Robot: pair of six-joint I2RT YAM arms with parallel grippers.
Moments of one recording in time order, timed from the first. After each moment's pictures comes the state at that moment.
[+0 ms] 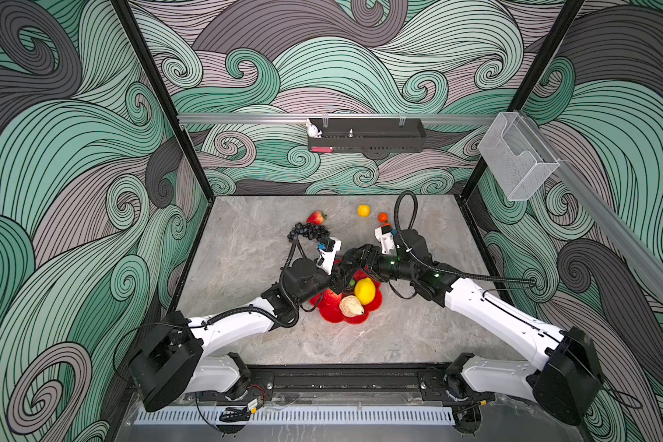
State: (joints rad) left arm -0.82 1.29 0.63 0.49 0.06 -0.31; right arm 0.66 1.24 0.92 -0.19 -0.35 1.03
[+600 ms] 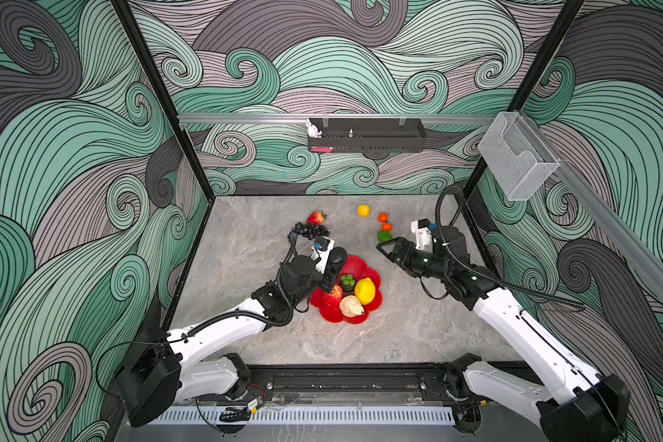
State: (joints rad) left arm -0.81 1.19 0.71 0.12 -0.16 -0.18; right arm 0.42 1.04 0.92 -0.42 -0.36 0.84
